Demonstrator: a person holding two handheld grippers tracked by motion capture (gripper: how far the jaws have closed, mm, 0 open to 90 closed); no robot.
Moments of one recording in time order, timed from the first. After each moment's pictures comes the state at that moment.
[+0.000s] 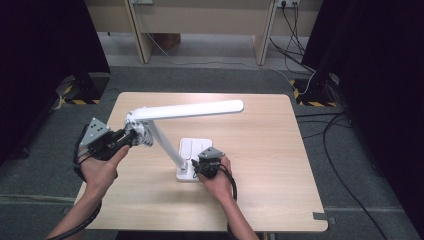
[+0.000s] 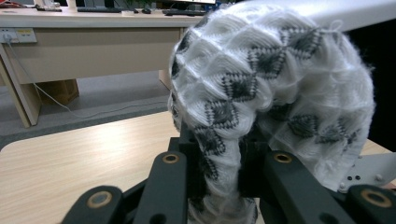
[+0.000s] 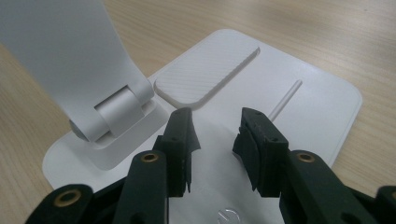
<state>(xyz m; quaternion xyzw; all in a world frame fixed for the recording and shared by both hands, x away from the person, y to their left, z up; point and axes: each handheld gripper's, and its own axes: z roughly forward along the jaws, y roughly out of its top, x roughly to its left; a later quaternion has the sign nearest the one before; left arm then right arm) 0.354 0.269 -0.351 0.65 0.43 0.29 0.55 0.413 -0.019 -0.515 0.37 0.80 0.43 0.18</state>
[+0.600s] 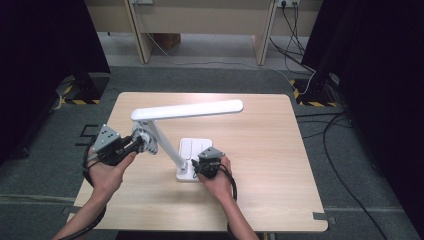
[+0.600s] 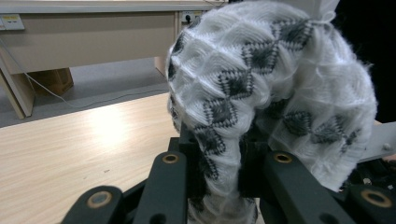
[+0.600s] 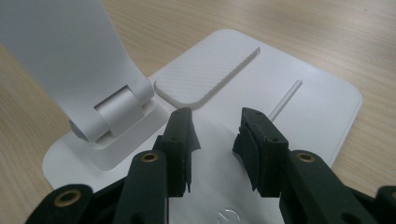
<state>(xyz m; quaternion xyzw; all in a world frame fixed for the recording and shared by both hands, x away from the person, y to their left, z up) 0.355 0.260 -0.374 0.67 0.43 0.28 0.53 0.413 -0.019 -0.515 0.37 0.80 0.43 0.18</state>
